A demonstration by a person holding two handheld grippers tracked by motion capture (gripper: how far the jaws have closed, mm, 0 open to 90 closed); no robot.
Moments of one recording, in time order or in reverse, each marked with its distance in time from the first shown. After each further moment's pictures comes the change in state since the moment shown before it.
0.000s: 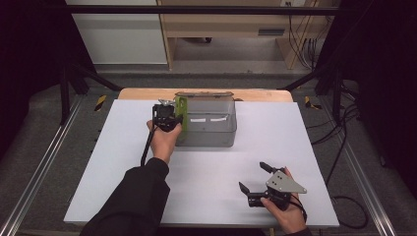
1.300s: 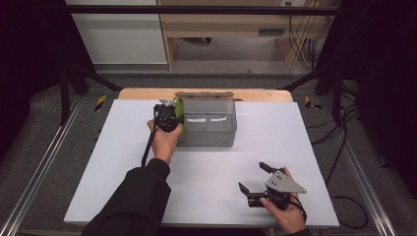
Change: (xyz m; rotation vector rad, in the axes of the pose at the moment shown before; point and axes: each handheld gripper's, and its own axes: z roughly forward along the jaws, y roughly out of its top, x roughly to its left) left arm -0.004 -0.001 0.001 -0.017 0.016 0.012; right arm 0.000 0.000 0.001 0.007 0.003 -0.002
